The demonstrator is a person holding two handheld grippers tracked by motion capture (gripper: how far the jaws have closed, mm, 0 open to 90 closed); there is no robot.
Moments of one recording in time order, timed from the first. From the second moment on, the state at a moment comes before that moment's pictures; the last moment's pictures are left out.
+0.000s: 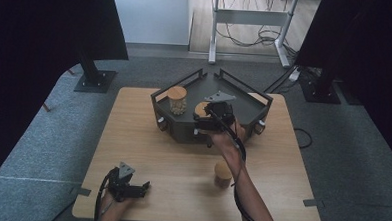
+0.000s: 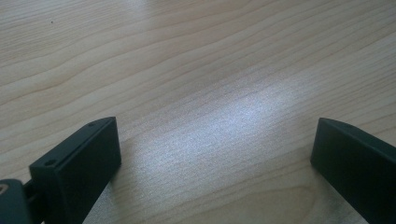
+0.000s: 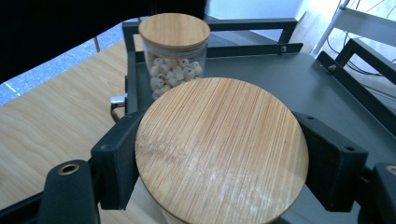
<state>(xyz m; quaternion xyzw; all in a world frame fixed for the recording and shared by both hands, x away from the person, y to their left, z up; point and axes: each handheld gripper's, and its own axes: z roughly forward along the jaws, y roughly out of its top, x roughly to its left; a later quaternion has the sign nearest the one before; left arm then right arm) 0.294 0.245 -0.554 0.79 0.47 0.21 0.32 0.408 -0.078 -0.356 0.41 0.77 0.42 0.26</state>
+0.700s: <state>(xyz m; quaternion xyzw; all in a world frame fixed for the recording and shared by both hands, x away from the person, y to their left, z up) 0.295 0.244 -0.554 0.79 0.47 0.21 0.32 0.447 -0.086 -0.352 0.42 0.76 0.42 0.27</state>
